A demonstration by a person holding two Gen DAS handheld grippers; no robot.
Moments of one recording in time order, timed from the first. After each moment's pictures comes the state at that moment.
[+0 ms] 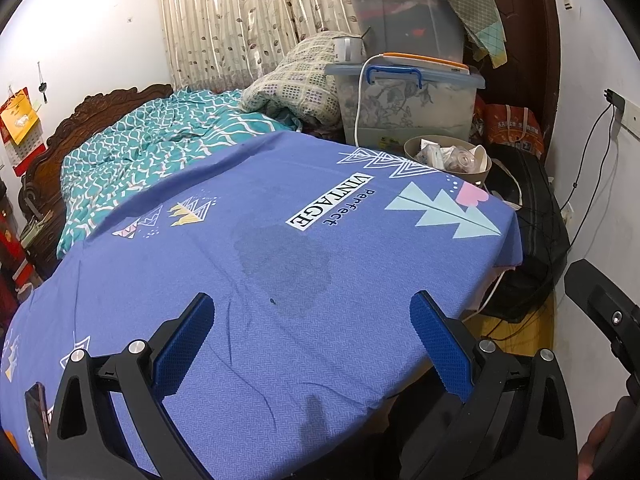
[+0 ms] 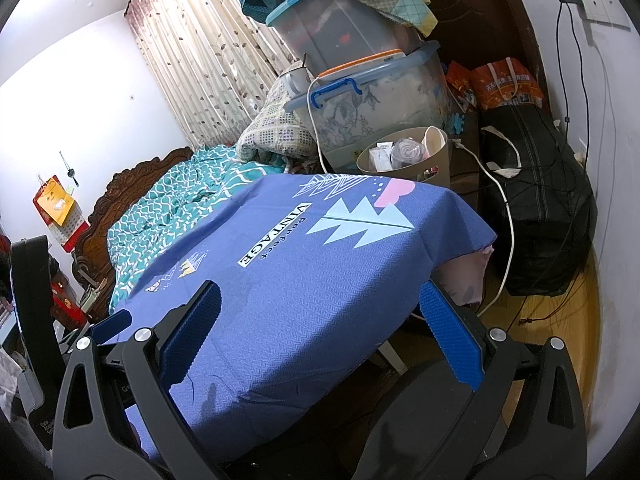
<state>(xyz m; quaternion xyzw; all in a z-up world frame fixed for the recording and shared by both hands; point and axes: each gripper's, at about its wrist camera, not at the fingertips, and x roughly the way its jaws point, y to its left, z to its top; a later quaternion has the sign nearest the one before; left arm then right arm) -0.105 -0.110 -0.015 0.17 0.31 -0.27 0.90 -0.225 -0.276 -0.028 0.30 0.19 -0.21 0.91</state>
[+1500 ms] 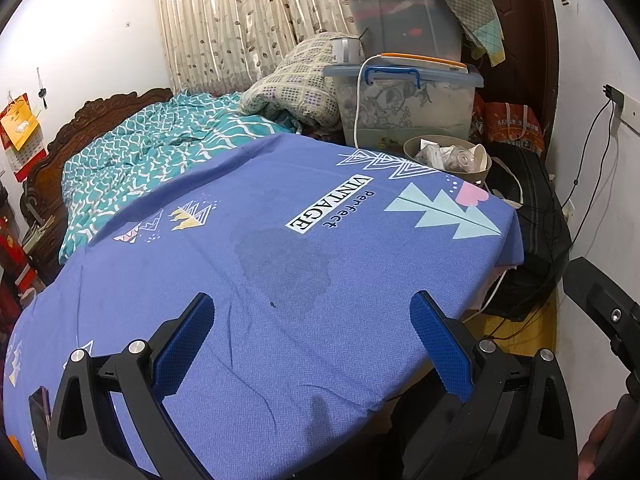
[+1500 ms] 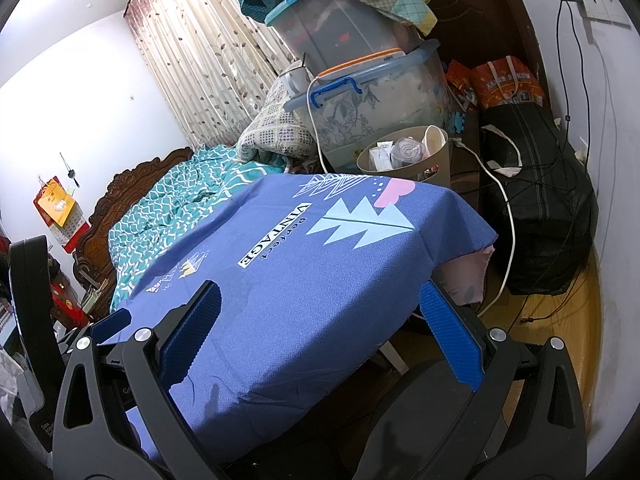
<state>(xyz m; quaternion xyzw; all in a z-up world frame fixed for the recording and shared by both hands) -0.104 -0.108 -0.013 0.18 0.31 -0.27 0.90 -0.226 -0.276 -0.027 0.30 0.19 -0.21 0.91</state>
